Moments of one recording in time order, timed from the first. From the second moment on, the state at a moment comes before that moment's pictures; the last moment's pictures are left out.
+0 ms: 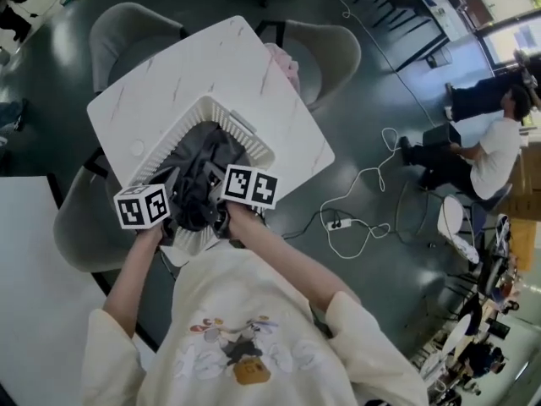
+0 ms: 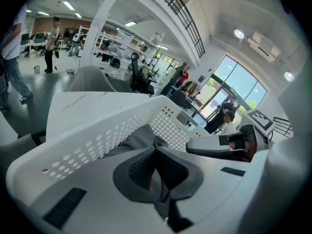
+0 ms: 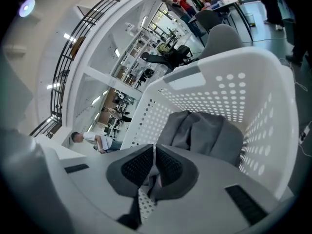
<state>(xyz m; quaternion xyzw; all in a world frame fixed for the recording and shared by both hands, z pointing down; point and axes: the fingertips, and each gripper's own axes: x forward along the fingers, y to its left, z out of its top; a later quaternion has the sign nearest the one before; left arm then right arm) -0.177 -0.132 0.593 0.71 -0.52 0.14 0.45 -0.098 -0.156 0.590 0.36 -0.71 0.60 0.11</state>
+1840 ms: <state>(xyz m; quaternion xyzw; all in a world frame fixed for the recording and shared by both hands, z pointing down) -0.036 0.019 0.487 0.68 -0.61 0.06 0.39 0.011 -0.019 0.501 0.18 -0.80 0.57 0.00</state>
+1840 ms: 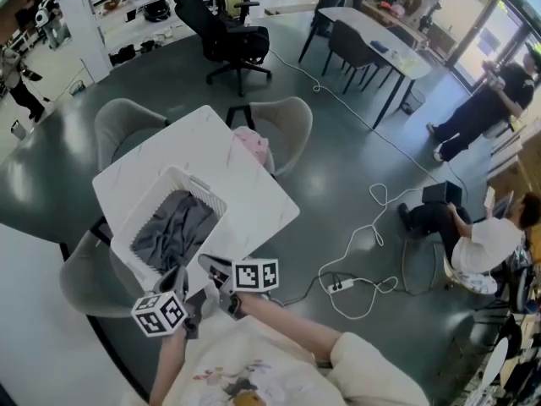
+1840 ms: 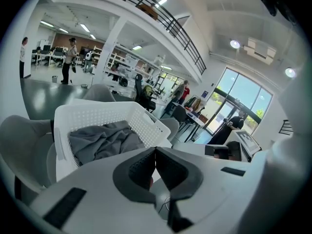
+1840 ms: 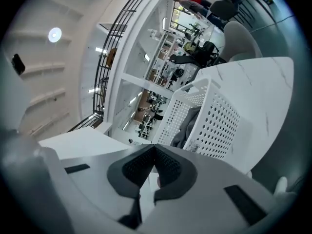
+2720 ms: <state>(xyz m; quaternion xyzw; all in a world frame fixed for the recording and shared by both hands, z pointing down) 0.070 0.087 0.472 0.69 -0.62 0.04 0.37 0.081 0.049 0.443 0.13 -0.89 0.43 -0.01</state>
